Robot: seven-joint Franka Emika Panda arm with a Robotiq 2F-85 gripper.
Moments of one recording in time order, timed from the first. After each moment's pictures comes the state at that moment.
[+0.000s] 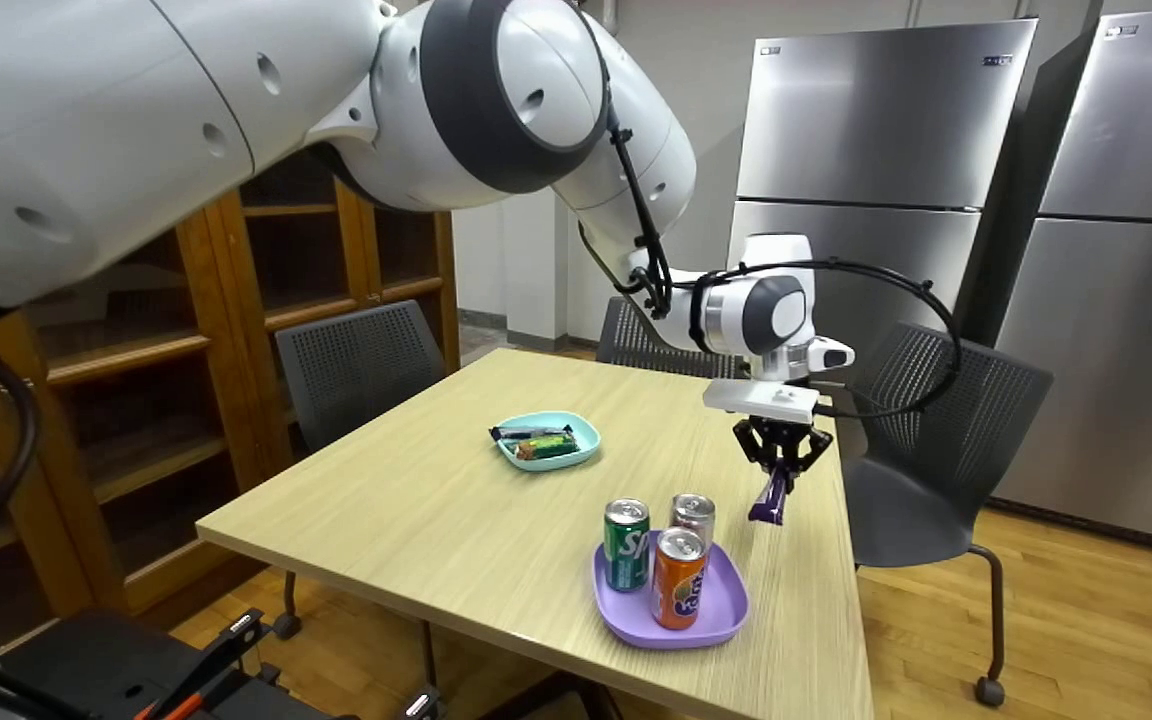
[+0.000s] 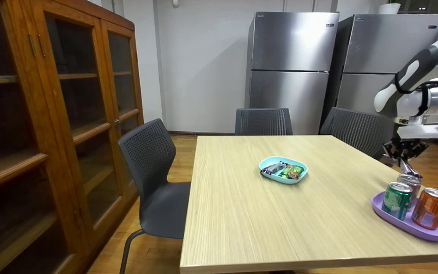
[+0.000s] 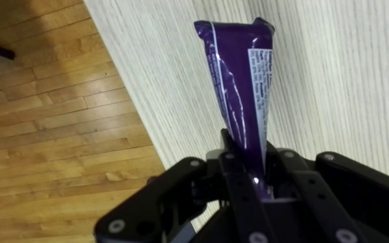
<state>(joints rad) -0.32 1.04 -0.19 -1.22 -0.01 2.36 -0.14</state>
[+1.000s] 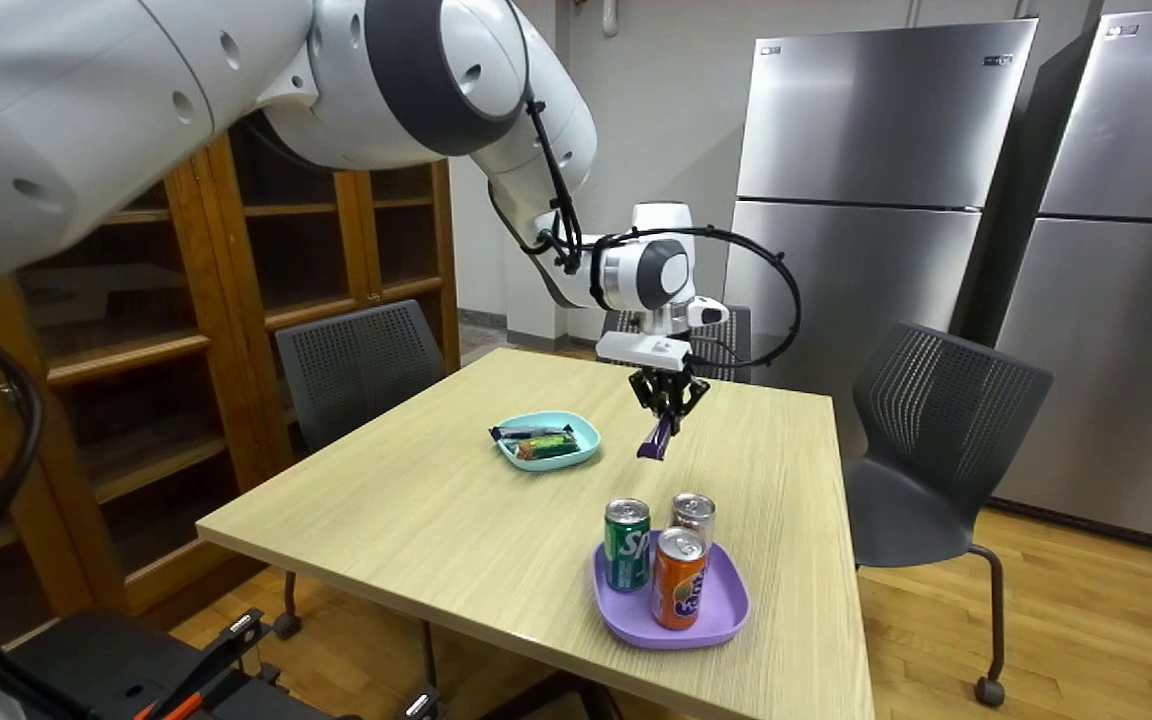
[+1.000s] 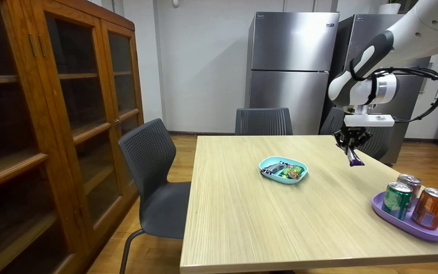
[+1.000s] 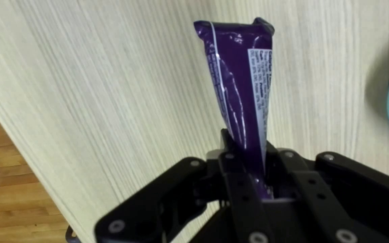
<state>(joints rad) -0.13 0.97 -0.13 -1.28 -0.01 2.35 0.00</state>
